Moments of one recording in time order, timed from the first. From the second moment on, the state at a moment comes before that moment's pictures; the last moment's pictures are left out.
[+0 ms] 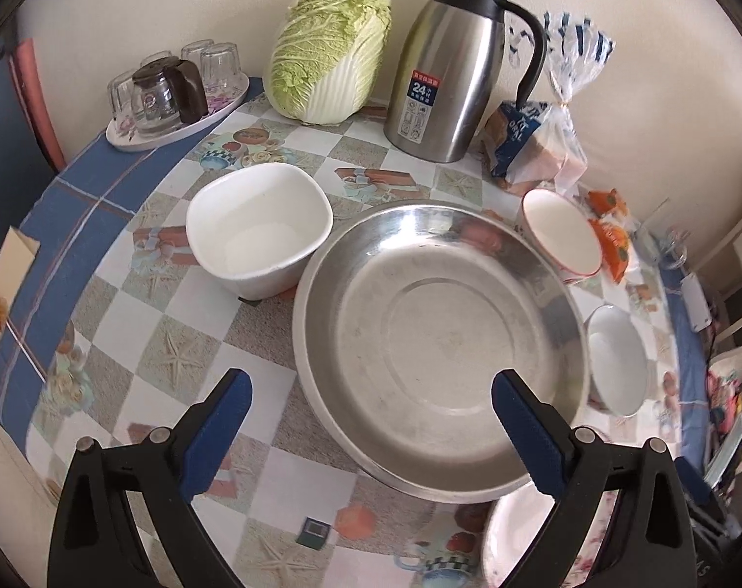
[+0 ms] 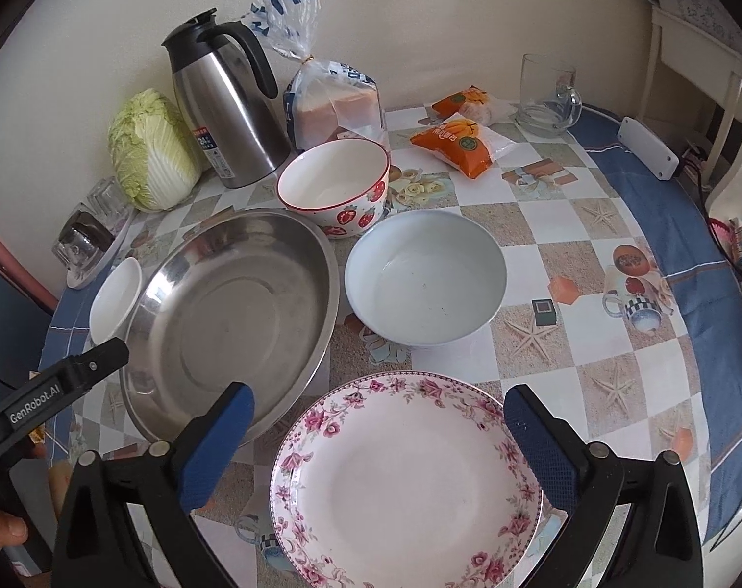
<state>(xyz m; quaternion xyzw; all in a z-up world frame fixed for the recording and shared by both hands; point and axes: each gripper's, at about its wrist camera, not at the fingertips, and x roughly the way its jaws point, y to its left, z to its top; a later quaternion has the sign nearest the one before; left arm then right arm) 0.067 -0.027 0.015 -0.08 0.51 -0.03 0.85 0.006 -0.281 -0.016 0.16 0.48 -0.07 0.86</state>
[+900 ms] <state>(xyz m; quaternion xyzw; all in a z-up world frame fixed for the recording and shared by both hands) 0.022 -0.073 -0.008 -0.06 0.56 -0.09 0.82 -0.045 -0.321 -0.064 0.21 0.53 -0.13 0.81</state>
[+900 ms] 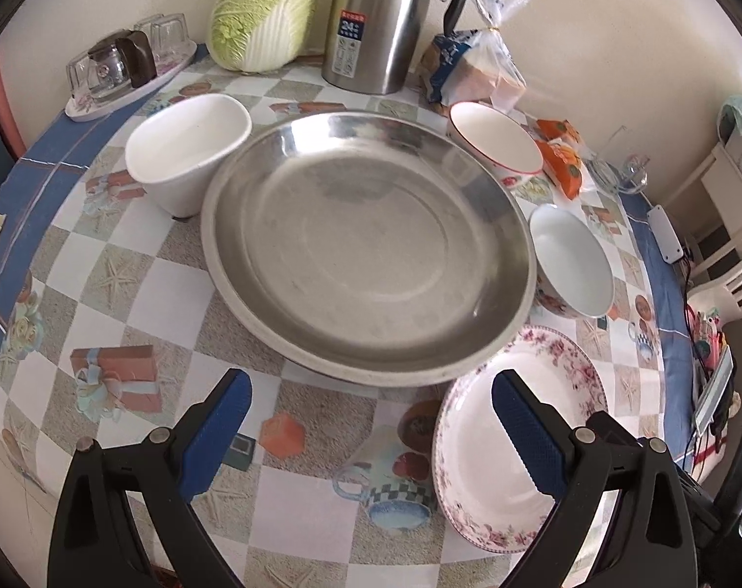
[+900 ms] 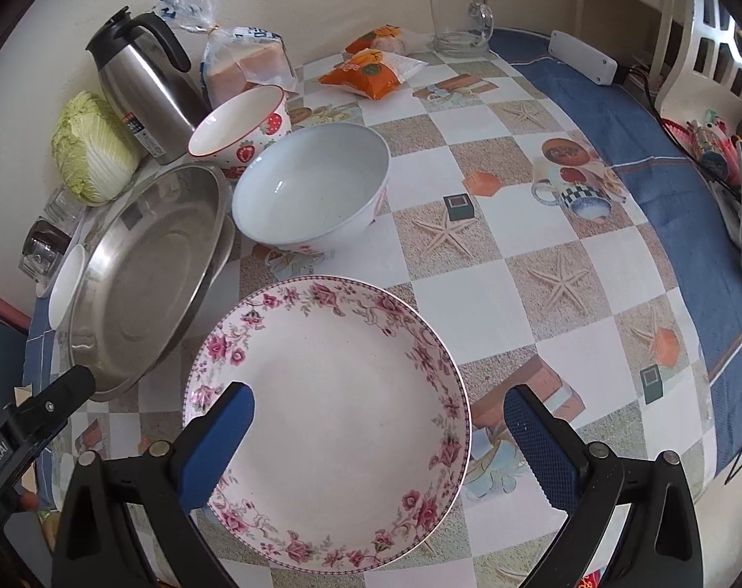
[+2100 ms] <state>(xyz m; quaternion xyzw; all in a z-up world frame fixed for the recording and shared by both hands) 0.021 -0.122 -0.062 0.00 0.64 -0.10 0.76 -0.042 -0.354 -0.119 0.26 0.58 -0.15 0.76</state>
